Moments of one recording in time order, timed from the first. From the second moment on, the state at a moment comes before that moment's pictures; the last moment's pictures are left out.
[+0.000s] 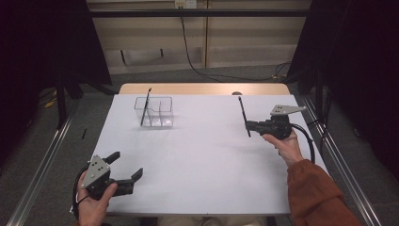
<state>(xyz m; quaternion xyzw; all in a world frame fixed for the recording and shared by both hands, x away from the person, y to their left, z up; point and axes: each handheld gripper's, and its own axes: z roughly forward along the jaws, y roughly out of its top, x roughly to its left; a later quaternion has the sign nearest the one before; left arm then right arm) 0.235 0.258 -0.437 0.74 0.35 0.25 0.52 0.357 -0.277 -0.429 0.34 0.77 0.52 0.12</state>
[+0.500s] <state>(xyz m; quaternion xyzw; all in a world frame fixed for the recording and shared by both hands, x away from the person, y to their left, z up) 0.235 0.258 -0.436 0.74 0.35 0.25 0.52 0.338 -0.258 -0.422 0.32 0.77 0.54 0.11</state>
